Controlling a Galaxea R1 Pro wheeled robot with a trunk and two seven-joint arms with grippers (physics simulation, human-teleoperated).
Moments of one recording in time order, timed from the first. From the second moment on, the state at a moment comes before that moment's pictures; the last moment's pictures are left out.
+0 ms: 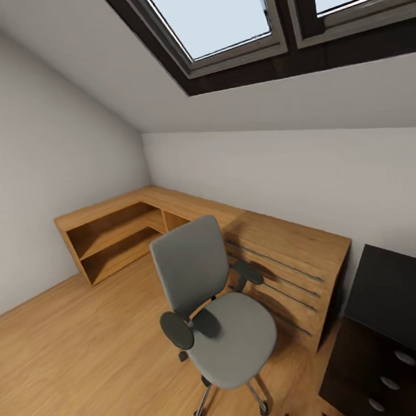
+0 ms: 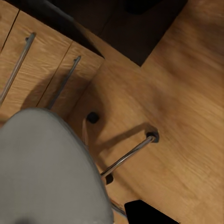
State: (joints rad) left arm -0.09 0.04 -0.69 -0.42 0.89 -0.22 0.35; right arm -0.24 0.08 0.28 -0.25 -0.14 -0.61 -0.31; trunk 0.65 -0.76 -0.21
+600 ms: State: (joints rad) left arm -0.09 0.04 -0.69 -0.38 0.89 -0.22 0.35; right arm -0.24 0.08 0.28 -0.24 -0.14 -0.62 -0.34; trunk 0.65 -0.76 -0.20
